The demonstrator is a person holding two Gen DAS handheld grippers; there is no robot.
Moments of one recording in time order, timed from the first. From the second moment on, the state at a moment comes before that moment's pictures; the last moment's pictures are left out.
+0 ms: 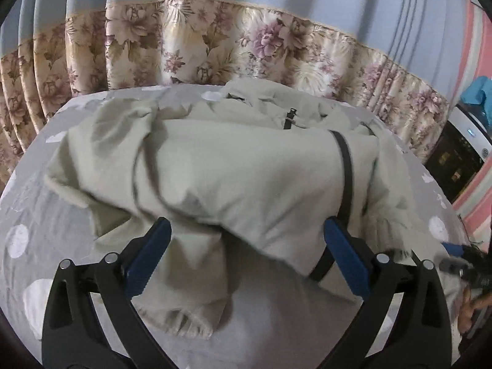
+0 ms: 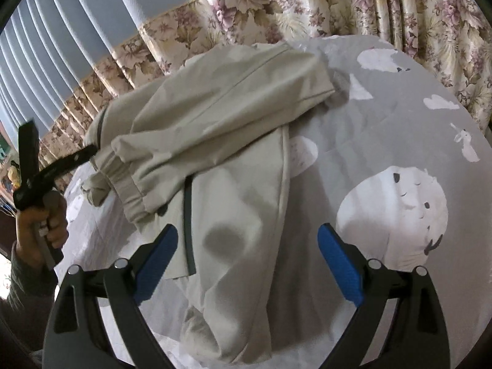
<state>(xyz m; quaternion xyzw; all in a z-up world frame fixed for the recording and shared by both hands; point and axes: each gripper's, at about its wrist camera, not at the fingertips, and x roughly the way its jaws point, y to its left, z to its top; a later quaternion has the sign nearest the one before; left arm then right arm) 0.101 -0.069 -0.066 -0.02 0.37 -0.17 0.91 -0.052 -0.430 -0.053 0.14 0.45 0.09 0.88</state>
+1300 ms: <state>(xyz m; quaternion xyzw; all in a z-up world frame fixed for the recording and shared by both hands) 0.134 -0.140 0.054 0.16 0.29 -0.17 0.93 -0.028 -0.470 0.057 0.04 0.33 0.00 0.94</state>
